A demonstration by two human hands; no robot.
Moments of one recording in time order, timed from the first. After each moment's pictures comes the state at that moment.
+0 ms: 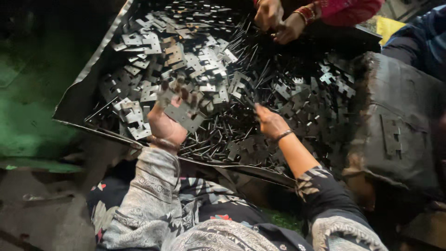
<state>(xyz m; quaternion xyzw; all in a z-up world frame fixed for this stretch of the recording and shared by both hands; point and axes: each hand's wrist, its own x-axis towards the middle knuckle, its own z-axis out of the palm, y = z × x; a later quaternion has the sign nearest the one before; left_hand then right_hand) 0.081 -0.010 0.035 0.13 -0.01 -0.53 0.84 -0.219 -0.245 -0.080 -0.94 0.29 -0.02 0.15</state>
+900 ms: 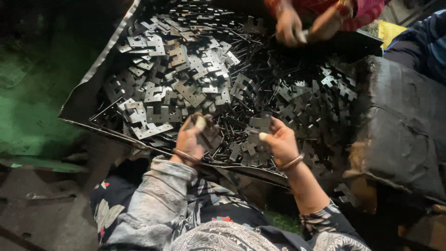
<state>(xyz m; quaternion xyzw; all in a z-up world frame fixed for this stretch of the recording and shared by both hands) 0.028 -0.002 -0.002 0.37 0.07 -0.58 0.72 -0.216 -0.136 0.035 -0.47 0.42 -0.25 0.73</state>
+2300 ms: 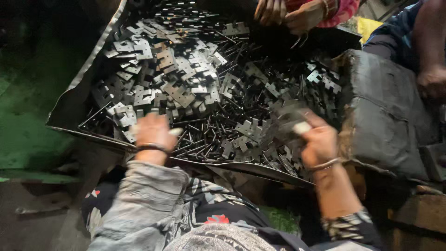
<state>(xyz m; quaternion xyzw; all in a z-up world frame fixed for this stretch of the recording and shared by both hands) 0.091 0.026 0.021 0.87 -0.48 -0.11 0.02 -0.317 -0.160 0.073 -0.44 0.45 -0.42 0.65</state>
